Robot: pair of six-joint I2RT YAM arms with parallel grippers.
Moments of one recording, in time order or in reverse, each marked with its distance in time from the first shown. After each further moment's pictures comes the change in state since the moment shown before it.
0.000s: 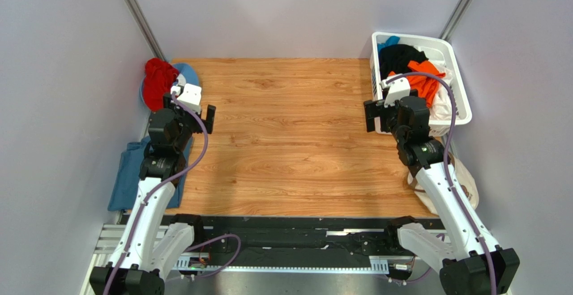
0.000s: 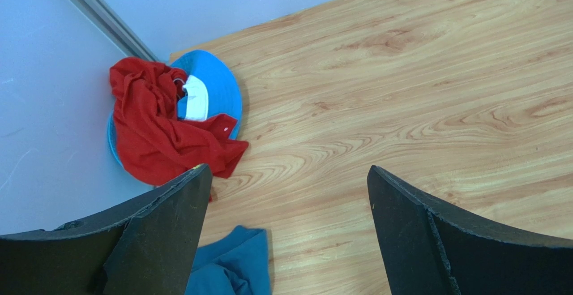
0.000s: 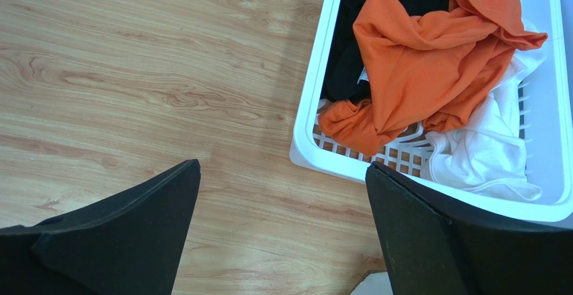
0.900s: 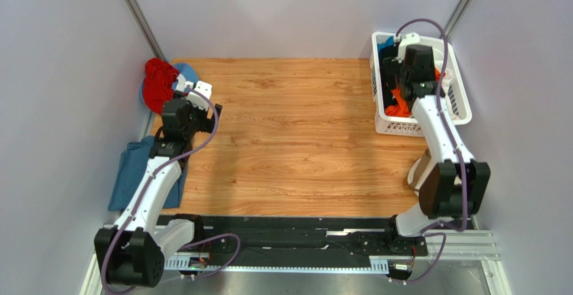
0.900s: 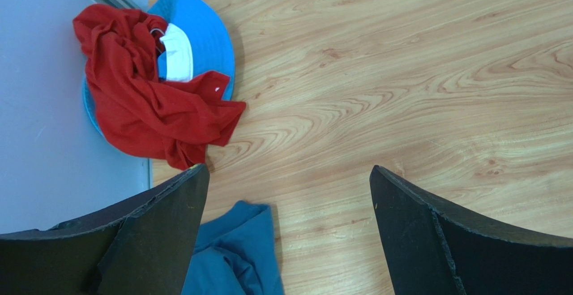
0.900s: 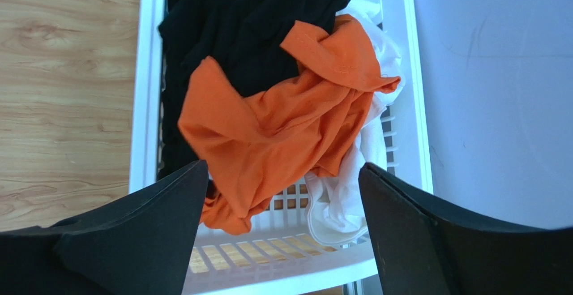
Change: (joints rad) left arm 0.000 0.188 0.002 0.003 -0.048 0.067; right arm -0.185 0.531 0.443 -0.002 0.186 -0.147
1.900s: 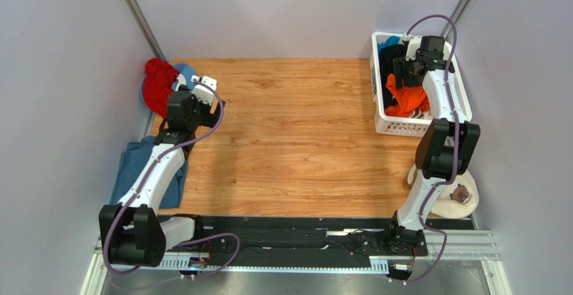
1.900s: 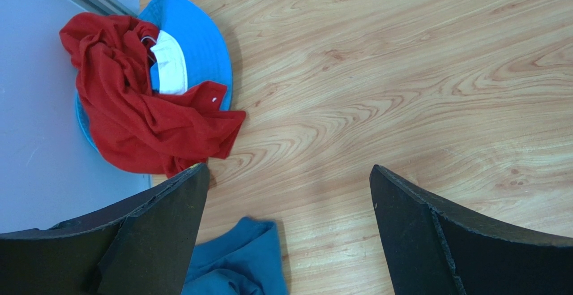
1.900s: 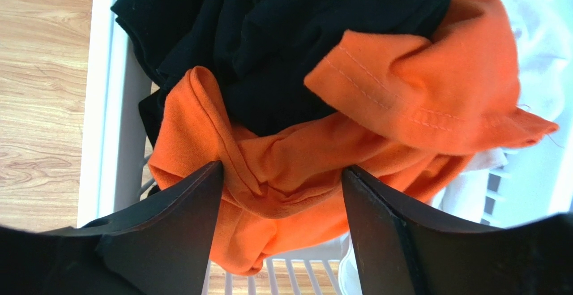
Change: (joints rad) left arm 0.000 0.159 0.064 0.047 0.006 0.047; right arm -0.207 0.439 0.438 -0.320 -0.381 0.021
